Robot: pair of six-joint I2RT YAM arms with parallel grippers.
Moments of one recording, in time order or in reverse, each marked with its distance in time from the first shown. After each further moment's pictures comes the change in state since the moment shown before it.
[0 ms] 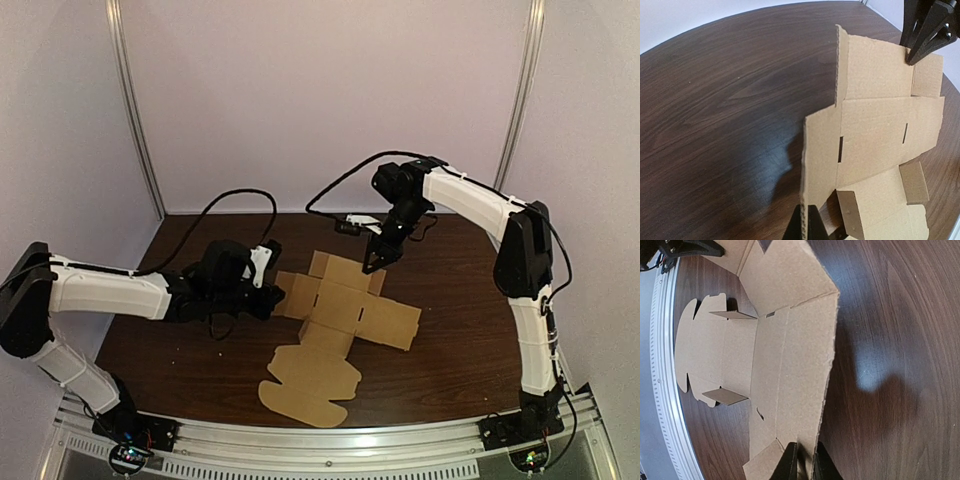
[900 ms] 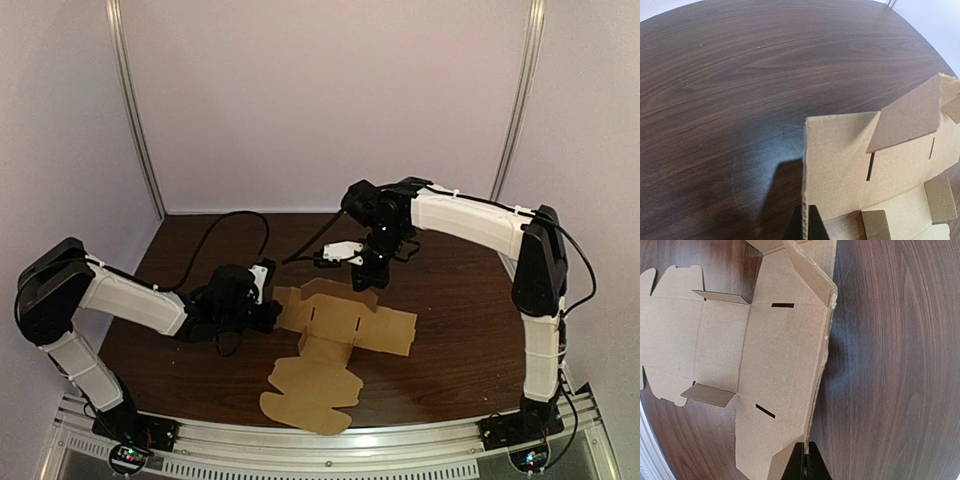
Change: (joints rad) left arm 0.000 0.135 -0.123 0.256 -0.058 -0.124; right arm 0.205 -0.171 -0.275 0.214 0.316 0.040
